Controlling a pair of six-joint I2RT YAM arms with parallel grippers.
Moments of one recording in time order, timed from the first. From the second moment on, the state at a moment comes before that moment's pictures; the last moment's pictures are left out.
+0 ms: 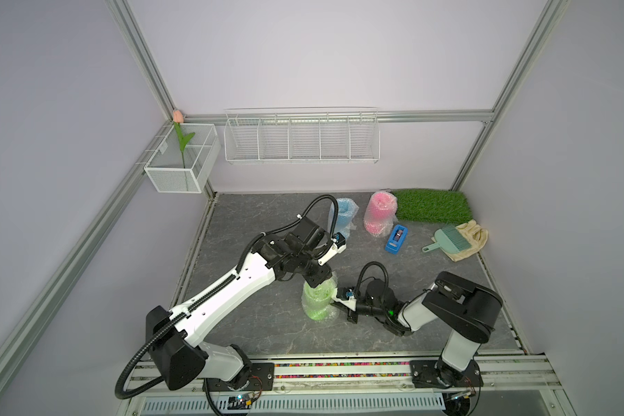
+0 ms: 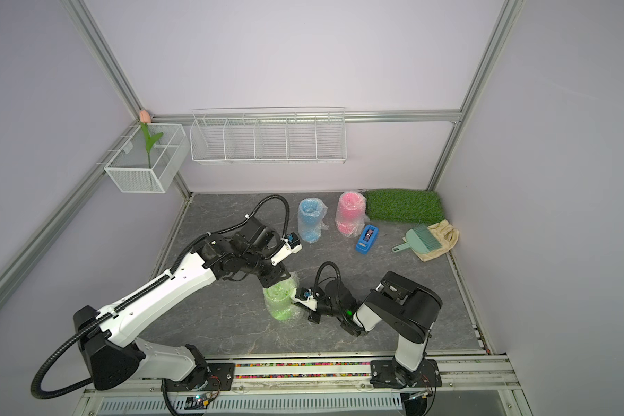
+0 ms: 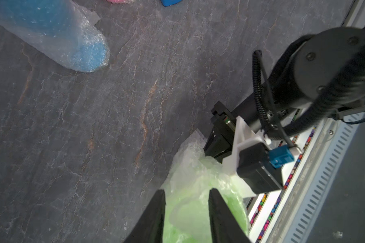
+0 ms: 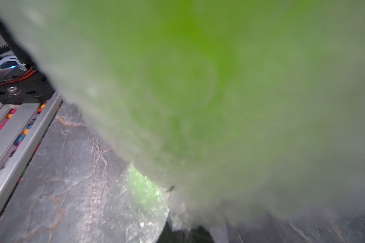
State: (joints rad) left arm -0.83 1.42 1.35 -0.99 0.18 0.16; right arm 0.88 1.77 0.37 1.05 -0.43 -0.26
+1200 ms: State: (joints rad) left arm -0.82 1.37 1.23 -0.95 0.18 0.02; right arm 0.87 1.73 0.37 0.97 -0.42 -0.28
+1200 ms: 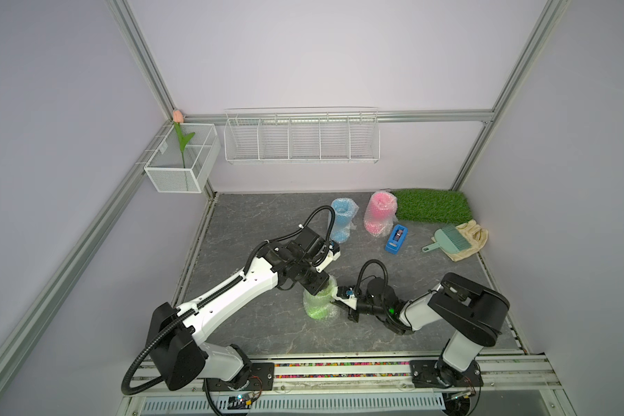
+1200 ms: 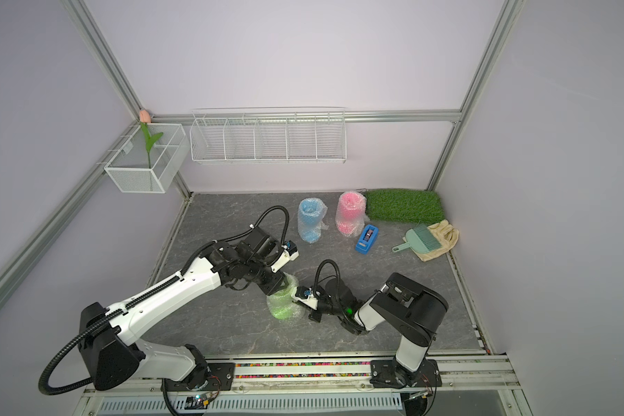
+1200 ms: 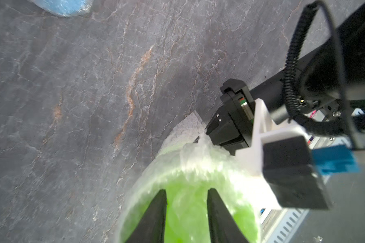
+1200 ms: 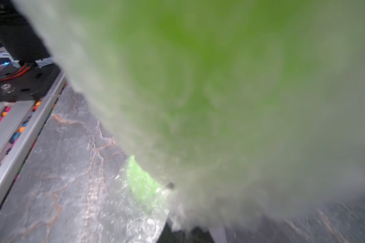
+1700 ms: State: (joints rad) left arm -0.82 1.32 1.26 -1.10 0.01 -0.41; right arm 0.87 1.71 0.41 0.87 -0.42 -0.30
